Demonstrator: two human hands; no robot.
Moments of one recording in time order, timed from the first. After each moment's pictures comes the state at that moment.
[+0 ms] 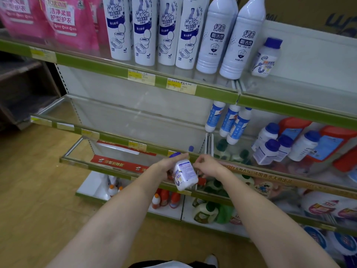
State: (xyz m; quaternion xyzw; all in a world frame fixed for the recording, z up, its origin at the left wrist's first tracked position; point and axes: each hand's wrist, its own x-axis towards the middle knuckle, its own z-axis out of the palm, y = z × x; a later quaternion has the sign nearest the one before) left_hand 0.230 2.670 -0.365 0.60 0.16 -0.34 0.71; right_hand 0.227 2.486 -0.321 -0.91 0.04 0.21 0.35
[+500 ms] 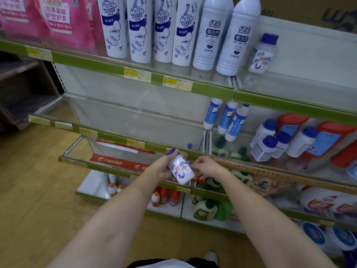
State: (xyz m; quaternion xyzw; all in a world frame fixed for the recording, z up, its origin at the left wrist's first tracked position) left_hand 0.216 2.667 -0.367 0.45 0.20 -0.28 0.82; right_hand 0.215 2.478 -0.329 -0.88 0.06 0.25 0.41
